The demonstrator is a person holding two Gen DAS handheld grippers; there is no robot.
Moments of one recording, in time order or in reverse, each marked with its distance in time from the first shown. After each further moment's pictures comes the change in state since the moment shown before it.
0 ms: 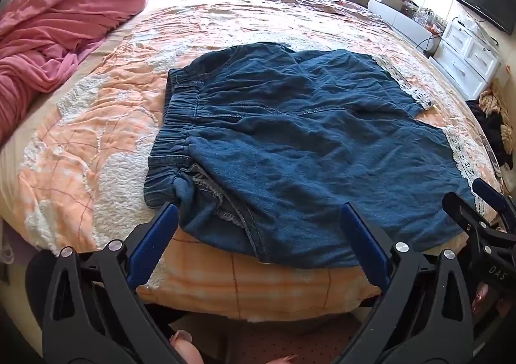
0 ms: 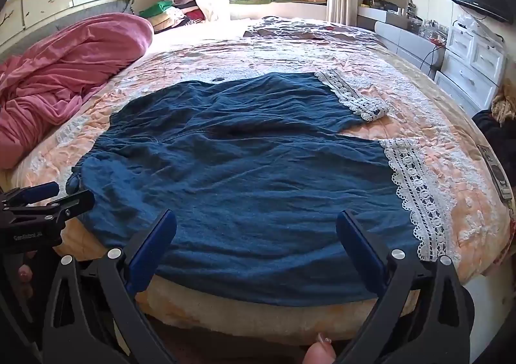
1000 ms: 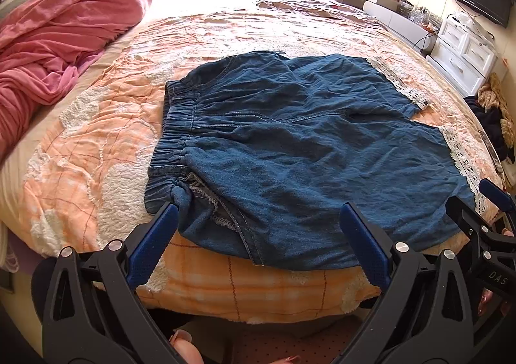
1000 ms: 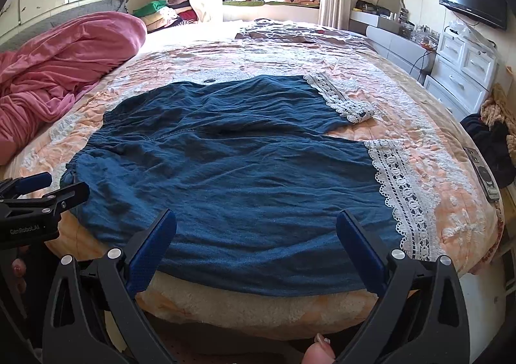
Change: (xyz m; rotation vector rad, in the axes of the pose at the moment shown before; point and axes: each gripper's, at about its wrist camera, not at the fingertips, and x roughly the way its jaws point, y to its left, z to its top) left arm -0.006 -0.007 0.002 0.025 -0.023 0.006; right arm -0.012 -0.003 -0.004 -0.007 -0.002 -0.054
